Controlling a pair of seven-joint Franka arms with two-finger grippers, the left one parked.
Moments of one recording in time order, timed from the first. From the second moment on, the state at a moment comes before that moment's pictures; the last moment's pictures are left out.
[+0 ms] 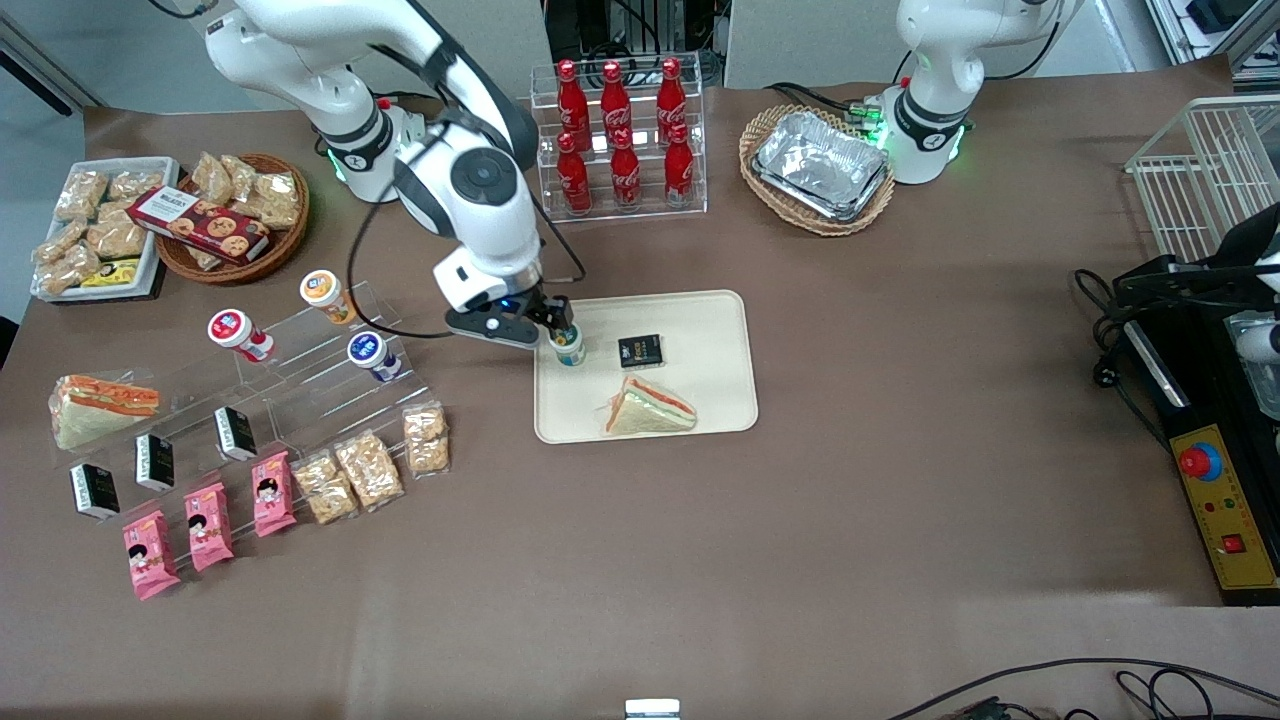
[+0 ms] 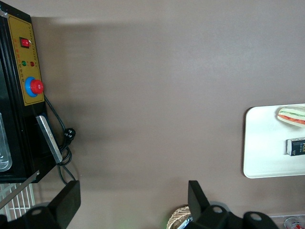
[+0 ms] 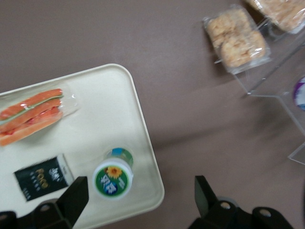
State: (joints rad) arm 0.32 0.15 0.37 -2.11 -0.17 2.23 1.04
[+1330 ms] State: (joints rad) arm 0.22 -0.09 -0.16 -1.87 -0.02 1.79 0.09
